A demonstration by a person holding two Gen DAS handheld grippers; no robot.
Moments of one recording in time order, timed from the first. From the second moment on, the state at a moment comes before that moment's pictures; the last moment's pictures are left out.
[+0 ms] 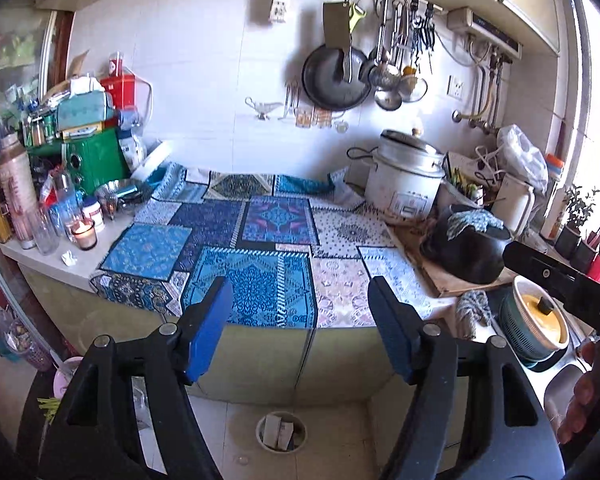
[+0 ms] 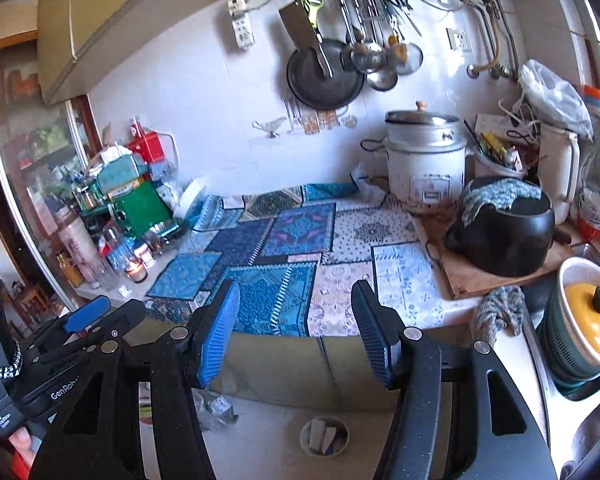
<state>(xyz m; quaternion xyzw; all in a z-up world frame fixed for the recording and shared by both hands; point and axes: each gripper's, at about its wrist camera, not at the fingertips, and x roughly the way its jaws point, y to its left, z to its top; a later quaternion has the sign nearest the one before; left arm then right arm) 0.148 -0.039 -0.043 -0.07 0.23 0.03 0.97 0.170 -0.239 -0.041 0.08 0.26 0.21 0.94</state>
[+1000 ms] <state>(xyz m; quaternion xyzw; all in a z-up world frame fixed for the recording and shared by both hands) 0.033 -0.025 0.021 -0.06 0.19 0.03 0.98 0.067 -0.224 0.010 0.03 0.20 0.12 0.97</state>
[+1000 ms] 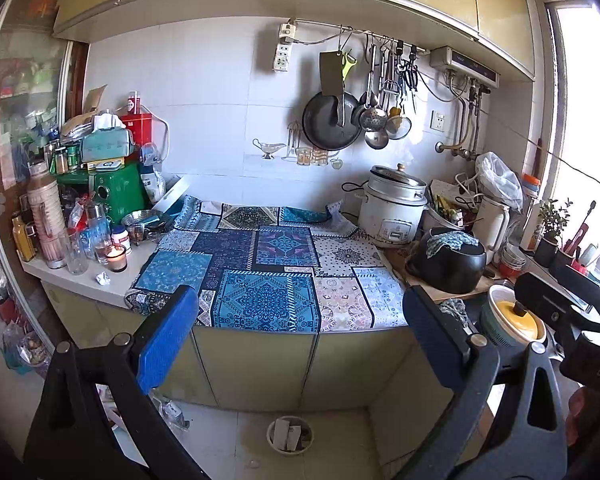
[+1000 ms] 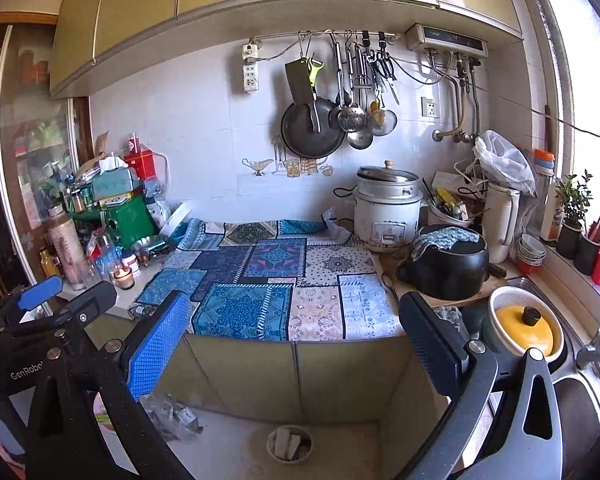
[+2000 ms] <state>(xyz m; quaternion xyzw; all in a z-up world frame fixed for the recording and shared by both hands) 0.025 -0.019 0.007 -0.06 0.21 0.01 0.97 0.057 -0.216 -0.003 0.04 0.25 0.10 0.96</state>
